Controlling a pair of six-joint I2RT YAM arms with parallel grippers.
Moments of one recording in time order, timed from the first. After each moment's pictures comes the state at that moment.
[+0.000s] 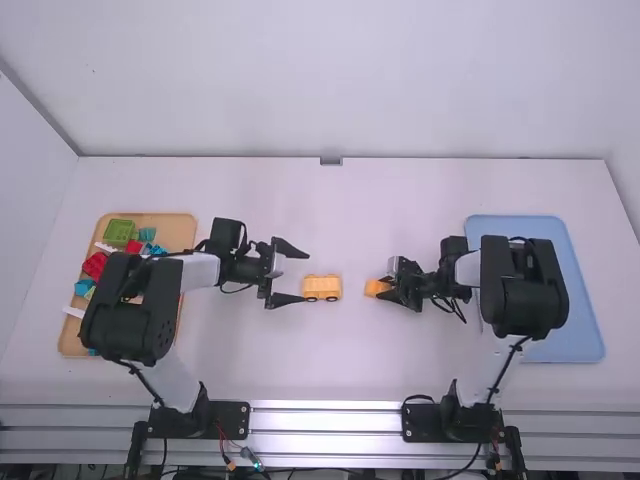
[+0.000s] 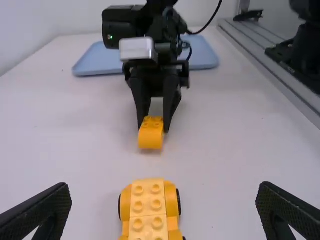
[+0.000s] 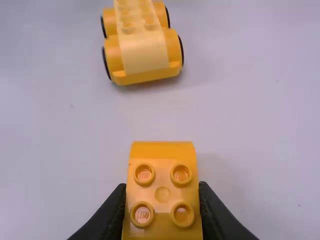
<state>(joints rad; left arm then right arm) -0.09 1.78 0.74 -0.04 1.31 1.21 -0.06 1.99 0.76 -0.28 -1.08 -1.42</state>
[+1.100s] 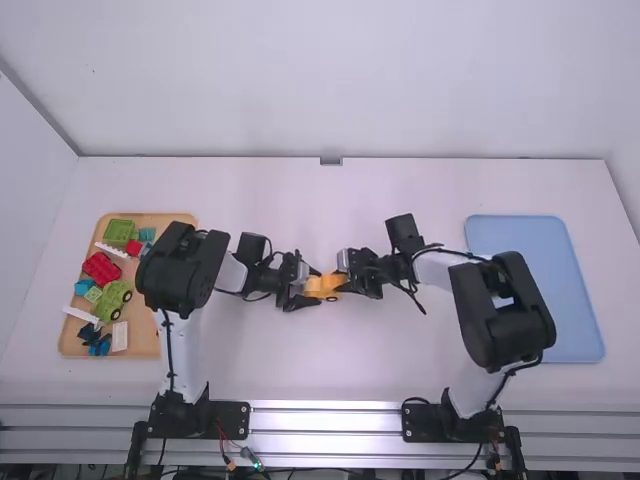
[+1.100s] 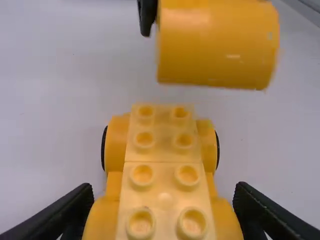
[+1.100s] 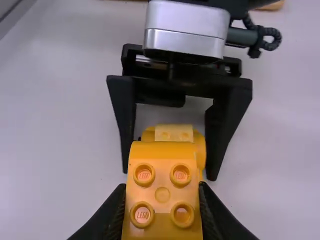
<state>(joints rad) -0.18 2.14 0.75 0.40 1.15 0.93 0.31 1.83 0.84 -0.19 -0.99 -1.18</state>
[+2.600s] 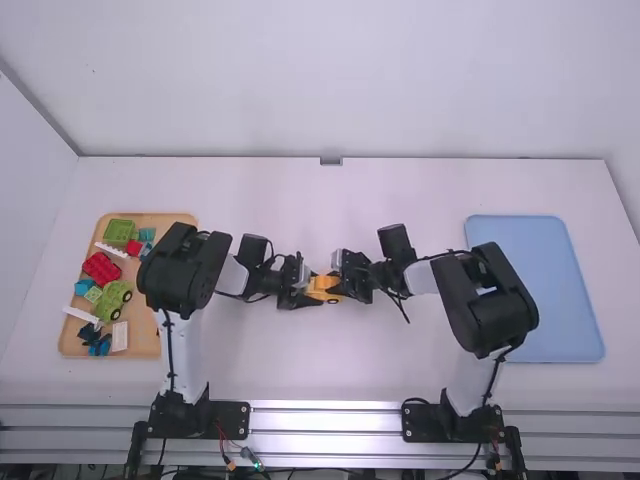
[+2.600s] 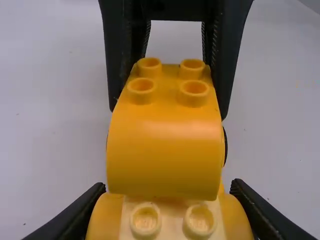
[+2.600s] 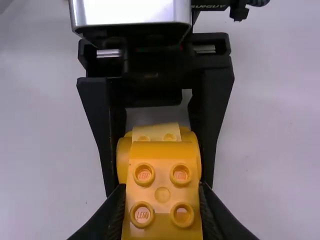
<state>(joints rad) -0.20 2.14 0.73 0.45 1.13 0.93 0.36 1.93 0.75 0.18 -0.97 -0.89</state>
